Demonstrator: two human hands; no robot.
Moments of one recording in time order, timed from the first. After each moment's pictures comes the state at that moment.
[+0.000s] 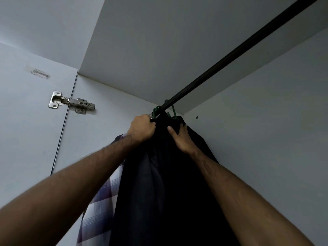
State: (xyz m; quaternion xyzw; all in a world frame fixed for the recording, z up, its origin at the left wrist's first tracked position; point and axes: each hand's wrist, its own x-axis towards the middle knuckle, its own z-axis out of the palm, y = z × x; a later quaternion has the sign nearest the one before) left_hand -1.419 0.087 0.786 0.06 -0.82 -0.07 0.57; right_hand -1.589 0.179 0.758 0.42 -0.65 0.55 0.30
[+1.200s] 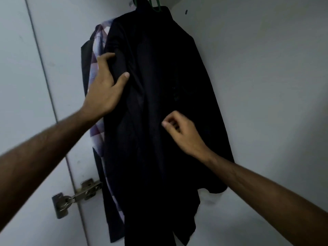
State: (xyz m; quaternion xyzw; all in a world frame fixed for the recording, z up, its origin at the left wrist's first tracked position) left_hand -1.332 0.028 0.580 -0.09 -0.81 -0.16 0.56; right_hand -1.468 0.208 0.438 0.44 -0.65 0.52 0.33
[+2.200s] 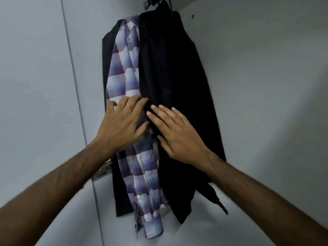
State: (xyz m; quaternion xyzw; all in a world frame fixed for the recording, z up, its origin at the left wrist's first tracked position) left_hand -1.281 0.018 0.480 -0.04 -0.84 0.26 0.48; right_hand -1.368 0.211 0.425 0.45 -0.71 0.05 0.54
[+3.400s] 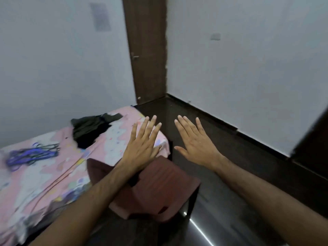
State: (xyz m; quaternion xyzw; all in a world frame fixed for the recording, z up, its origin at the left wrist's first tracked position) left_hand -0.420 -0.106 0.119 0.71 -0.64 0.27 0.08; right_hand -0.627 -0.233 0.134 0.94 -0.23 0.18 0.16
